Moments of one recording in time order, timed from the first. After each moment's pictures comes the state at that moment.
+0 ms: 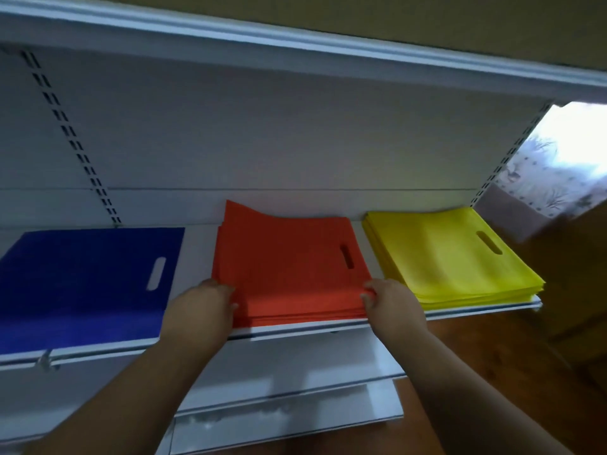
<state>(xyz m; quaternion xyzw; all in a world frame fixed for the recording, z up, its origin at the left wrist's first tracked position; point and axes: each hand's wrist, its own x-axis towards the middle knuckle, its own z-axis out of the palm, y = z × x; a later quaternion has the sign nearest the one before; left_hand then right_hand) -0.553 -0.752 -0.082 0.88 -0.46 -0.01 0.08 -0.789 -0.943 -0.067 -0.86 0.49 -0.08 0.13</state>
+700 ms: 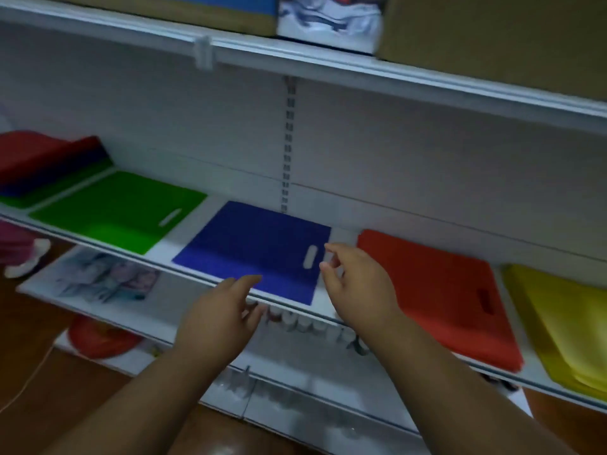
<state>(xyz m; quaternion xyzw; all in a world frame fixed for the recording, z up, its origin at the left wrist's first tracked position) -0.533 -0.563 -0.050 0.92 -0.30 0.02 0.25 -0.616 -0.769 -0.004 -0.94 0.16 -0.19 0.22</state>
